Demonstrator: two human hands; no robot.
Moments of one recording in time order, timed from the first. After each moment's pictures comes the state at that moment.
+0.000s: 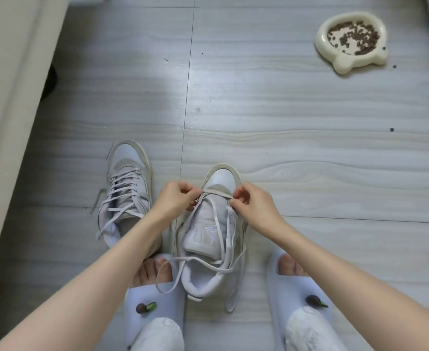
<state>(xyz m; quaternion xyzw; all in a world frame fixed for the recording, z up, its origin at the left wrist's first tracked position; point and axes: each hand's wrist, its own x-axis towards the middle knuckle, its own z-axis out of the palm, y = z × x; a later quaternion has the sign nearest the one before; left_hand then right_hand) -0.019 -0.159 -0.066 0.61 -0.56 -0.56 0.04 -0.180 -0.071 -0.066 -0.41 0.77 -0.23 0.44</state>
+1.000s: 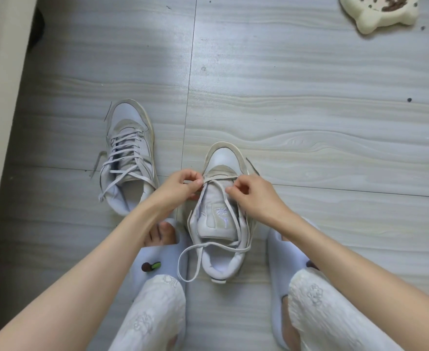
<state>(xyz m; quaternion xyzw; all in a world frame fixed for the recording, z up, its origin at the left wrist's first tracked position) 0.005 -0.119 -0.064 0.55 -0.48 -0.68 0.04 -0.154 -0.044 -0.036 -0.43 0.74 -0.16 0.49</state>
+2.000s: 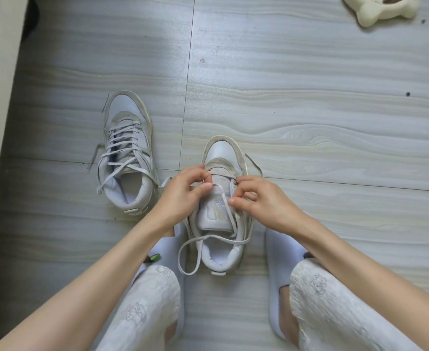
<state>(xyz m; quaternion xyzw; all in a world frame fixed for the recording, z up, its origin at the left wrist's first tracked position) 0.006 -0.094 -0.047 0.51 -0.65 -0.56 0.06 -0.164 -0.021 -0.023 -0.43 0.69 -0.17 0.55</state>
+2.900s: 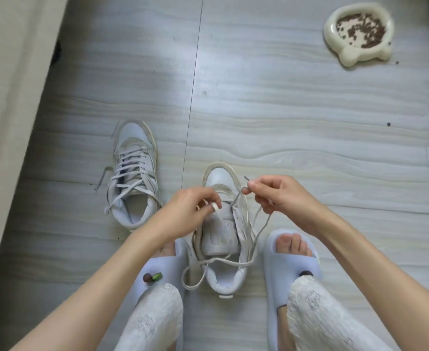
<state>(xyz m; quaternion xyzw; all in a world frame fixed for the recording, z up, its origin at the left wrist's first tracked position) -0.002 -0.111 -0.004 0.41 -0.78 -0.47 -0.05 -0.196 -0.046 0.018 -0.30 0.65 -0.30 0.63</state>
